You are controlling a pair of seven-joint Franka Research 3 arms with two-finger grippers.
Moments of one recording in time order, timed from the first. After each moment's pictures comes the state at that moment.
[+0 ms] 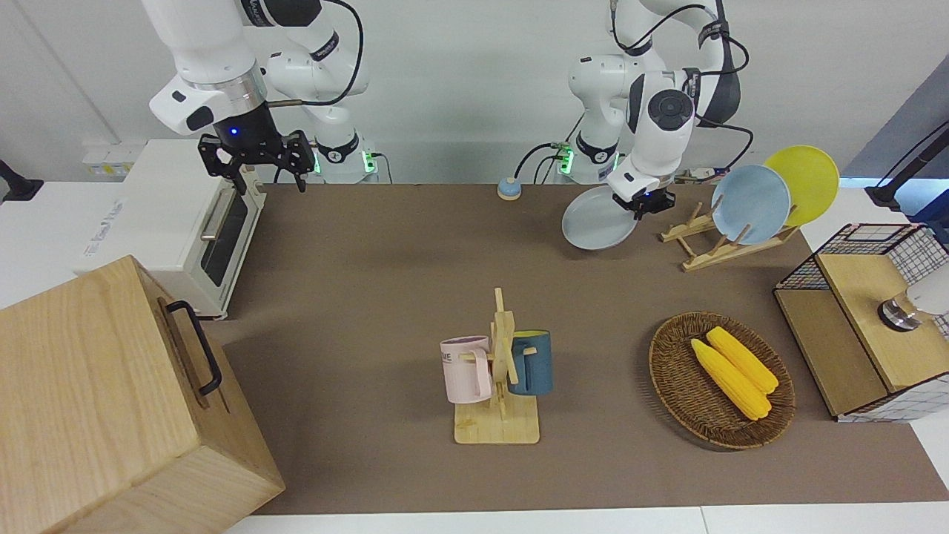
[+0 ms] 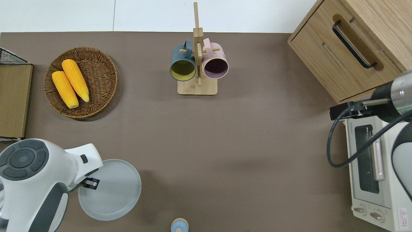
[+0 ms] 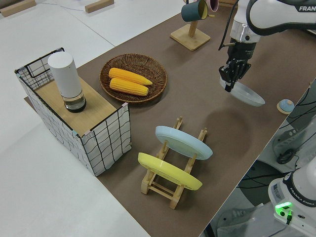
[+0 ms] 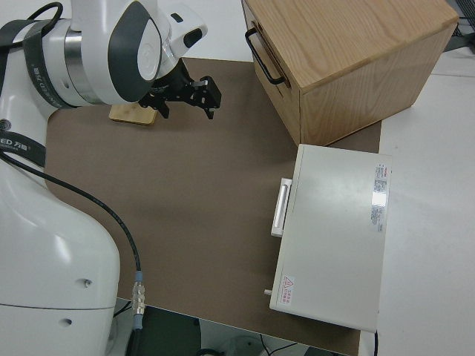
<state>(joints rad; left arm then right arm) 0.00 -0.30 -0.16 -2.28 0.14 1.74 0.11 -0.04 0.03 0.13 -1.49 -0.02 1.51 0.04</state>
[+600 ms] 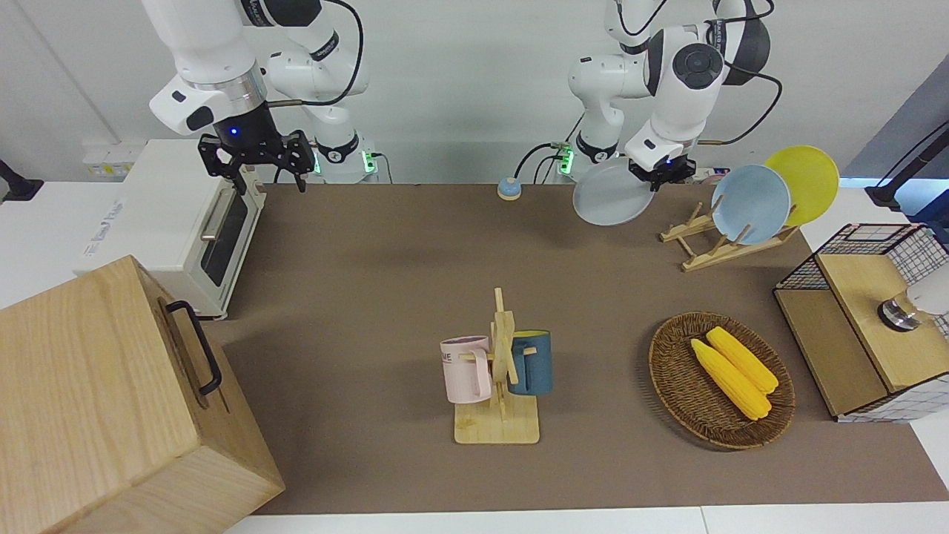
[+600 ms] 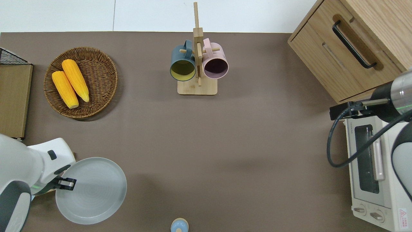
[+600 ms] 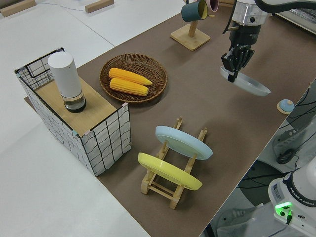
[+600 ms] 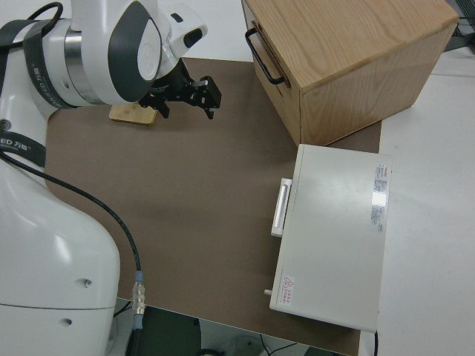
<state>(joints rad) 0.00 -0.31 -0.11 -2.14 0.17 1.58 0.11 -0.04 0.03 0.13 -1.49 -0.02 1.51 0.04</state>
